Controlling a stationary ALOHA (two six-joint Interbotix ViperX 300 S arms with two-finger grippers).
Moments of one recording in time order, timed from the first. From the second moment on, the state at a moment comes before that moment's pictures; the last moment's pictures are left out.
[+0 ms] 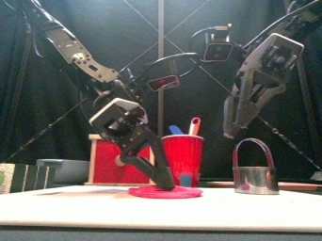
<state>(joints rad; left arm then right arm) -0.09 0.16 0.60 -0.47 -0.02 0.63 0.05 -0.20 0.79 0.18 0.33 -0.05</state>
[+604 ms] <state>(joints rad) 0.08 -0.32 0.87 -0.47 -0.19 0.63 0.05 -0.20 0.79 0.18 0.35 -0.05</state>
